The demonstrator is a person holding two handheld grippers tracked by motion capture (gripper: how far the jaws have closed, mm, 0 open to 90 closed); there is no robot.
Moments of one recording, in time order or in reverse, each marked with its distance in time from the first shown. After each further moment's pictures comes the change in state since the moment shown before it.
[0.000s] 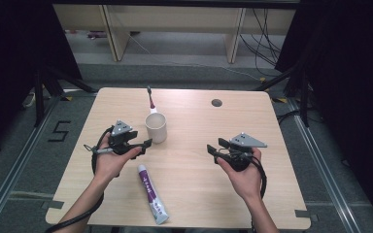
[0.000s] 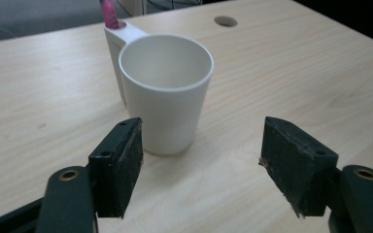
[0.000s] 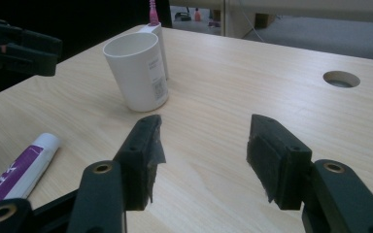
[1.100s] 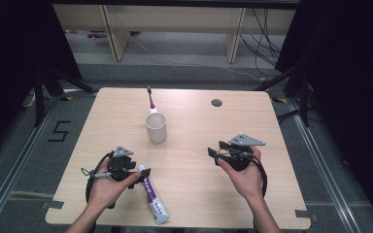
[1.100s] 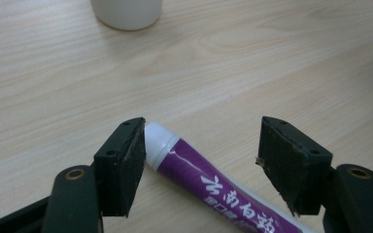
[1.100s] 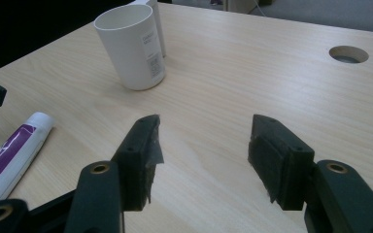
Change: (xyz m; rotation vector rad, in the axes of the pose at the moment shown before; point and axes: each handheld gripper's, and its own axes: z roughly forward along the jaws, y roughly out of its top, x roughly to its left) left arm -0.033 -0.045 -0.033 0.273 -0.011 -0.089; right arm -0.009 -0.004 0.005 0.071 0.010 -0.023
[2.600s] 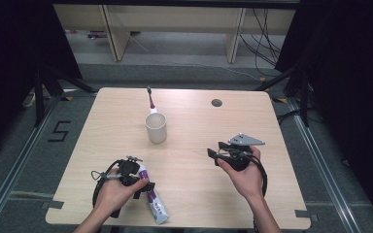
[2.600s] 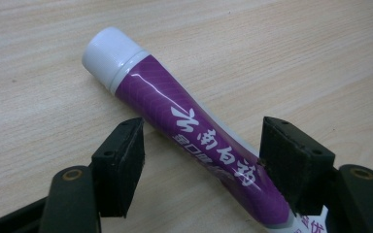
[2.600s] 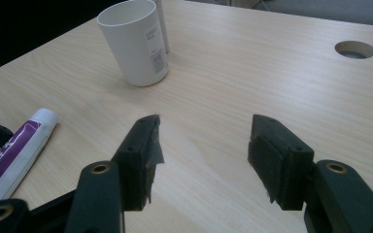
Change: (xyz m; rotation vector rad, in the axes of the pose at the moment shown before) left arm -0.015 -0.008 0.023 0.266 -0.012 -0.113; right arm 0.002 0.001 0.000 0.027 0.017 0.024
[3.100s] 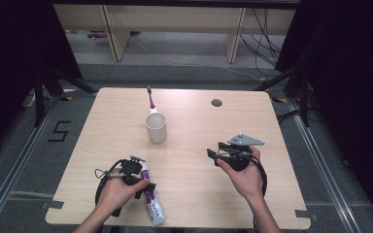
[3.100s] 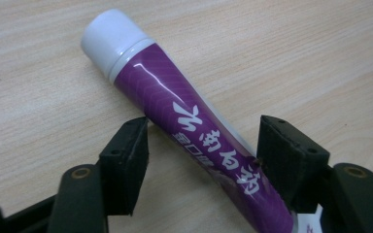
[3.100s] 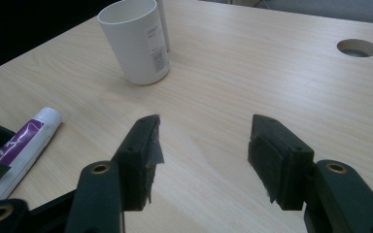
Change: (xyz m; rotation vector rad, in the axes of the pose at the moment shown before) left arm -0.004 0.003 0.008 0.043 0.014 0.000; right arm 0.001 0.000 0.000 0.006 -0.013 -0.004
